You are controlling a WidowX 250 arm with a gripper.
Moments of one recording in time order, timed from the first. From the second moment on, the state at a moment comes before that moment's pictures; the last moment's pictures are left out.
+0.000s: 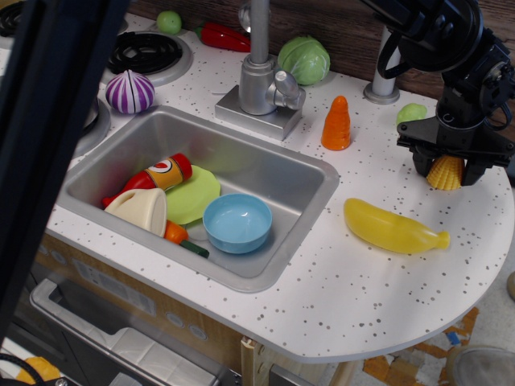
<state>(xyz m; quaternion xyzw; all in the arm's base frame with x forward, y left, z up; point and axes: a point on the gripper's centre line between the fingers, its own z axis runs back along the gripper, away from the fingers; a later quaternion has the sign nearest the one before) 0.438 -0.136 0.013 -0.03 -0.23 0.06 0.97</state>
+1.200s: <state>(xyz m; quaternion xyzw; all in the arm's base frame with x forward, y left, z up) 0.353 0.032 0.010 0.06 -0.18 -0.06 0.98</state>
